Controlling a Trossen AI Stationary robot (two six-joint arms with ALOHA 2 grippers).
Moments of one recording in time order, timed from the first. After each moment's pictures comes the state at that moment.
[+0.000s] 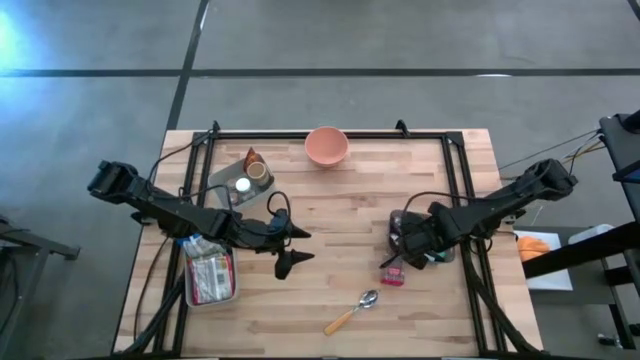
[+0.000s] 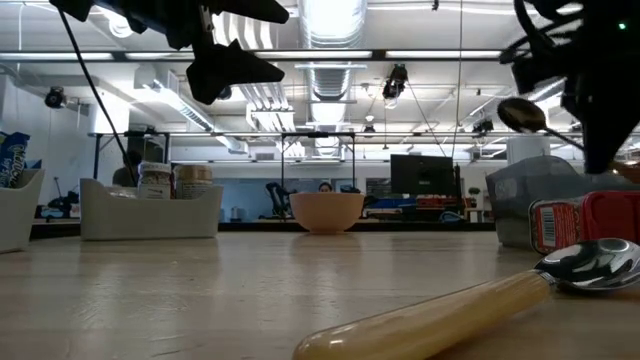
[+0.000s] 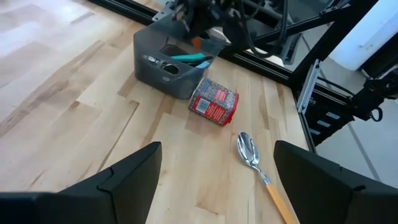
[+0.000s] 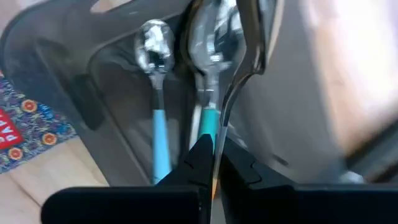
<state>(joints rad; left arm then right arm) -0.31 1.37 0.73 0.21 -0.25 -0.52 0.38 1.34 0.89 -1.19 0.23 0.98</state>
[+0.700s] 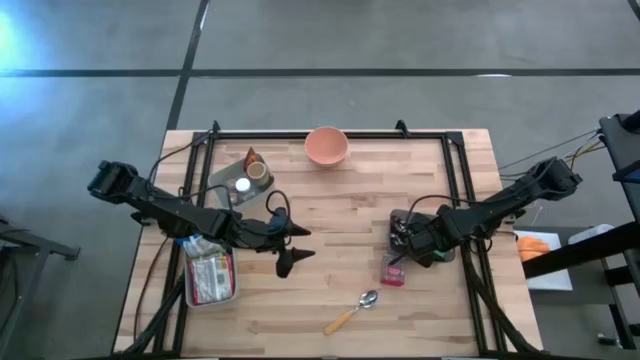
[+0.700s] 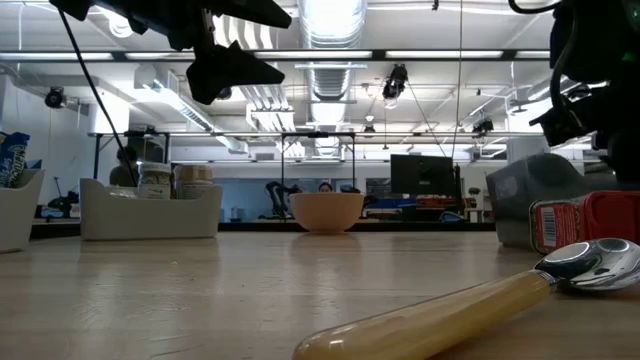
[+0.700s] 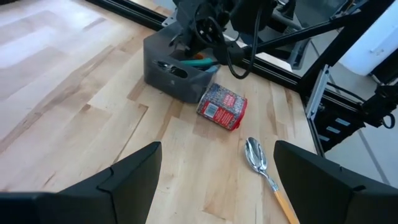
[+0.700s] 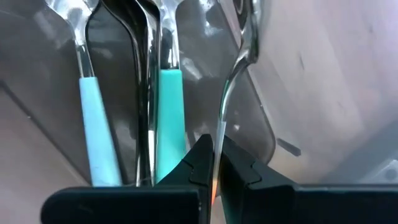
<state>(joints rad) -0.31 1.37 0.73 0.21 -0.29 -0.52 0.38 1.28 0.62 -1.03 0.18 1.04</state>
